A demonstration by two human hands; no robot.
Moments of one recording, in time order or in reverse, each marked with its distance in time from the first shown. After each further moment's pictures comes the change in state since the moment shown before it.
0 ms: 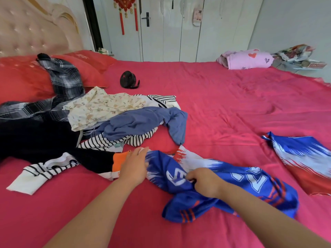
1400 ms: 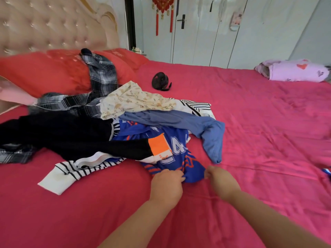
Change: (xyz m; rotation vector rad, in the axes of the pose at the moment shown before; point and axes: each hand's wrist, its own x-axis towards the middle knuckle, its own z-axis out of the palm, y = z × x) left_hand 0.005 -0.010 0.008 0.080 0.120 0.030; right_hand 0.122 -0.003 0.017 -0.024 0.232 0.143
